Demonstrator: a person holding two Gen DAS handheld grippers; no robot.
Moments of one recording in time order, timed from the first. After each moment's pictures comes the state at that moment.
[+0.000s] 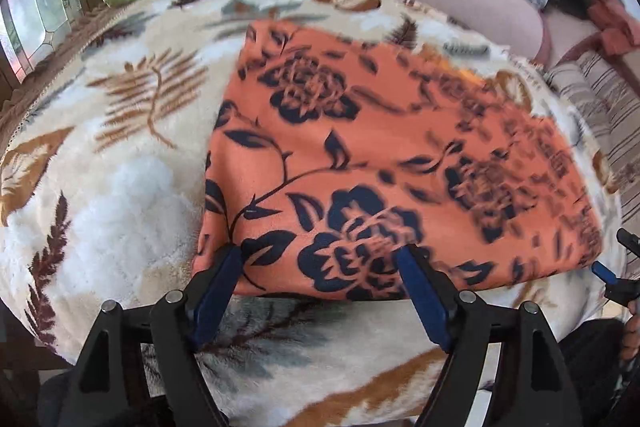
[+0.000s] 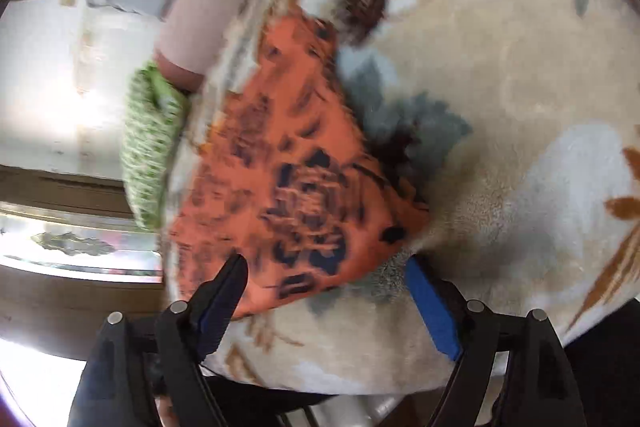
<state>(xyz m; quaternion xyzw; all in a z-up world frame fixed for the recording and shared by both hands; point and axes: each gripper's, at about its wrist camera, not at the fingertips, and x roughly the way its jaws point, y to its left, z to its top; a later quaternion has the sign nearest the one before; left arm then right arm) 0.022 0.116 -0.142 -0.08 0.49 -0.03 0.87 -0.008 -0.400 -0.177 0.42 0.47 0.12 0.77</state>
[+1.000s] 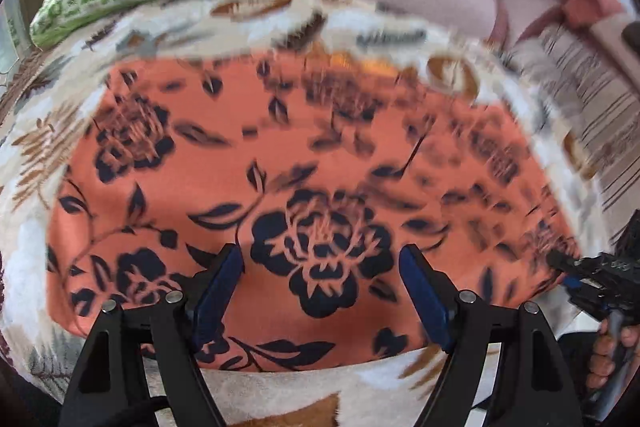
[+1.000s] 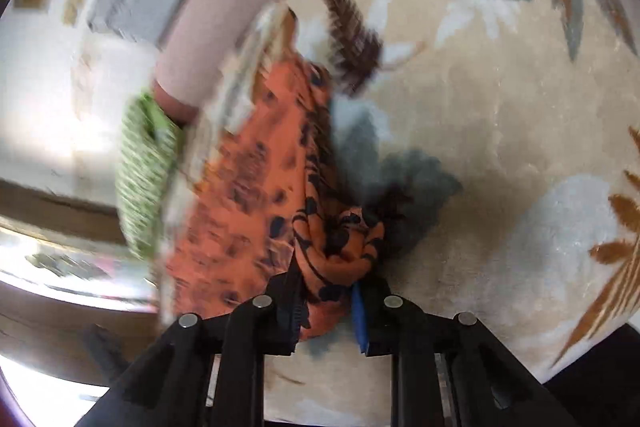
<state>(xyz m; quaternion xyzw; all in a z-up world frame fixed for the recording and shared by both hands) 0.065 0.000 -0.156 -0.03 0.51 -0.08 0.85 0.015 -0.406 -0.211 0.43 0.50 0.06 0.75</state>
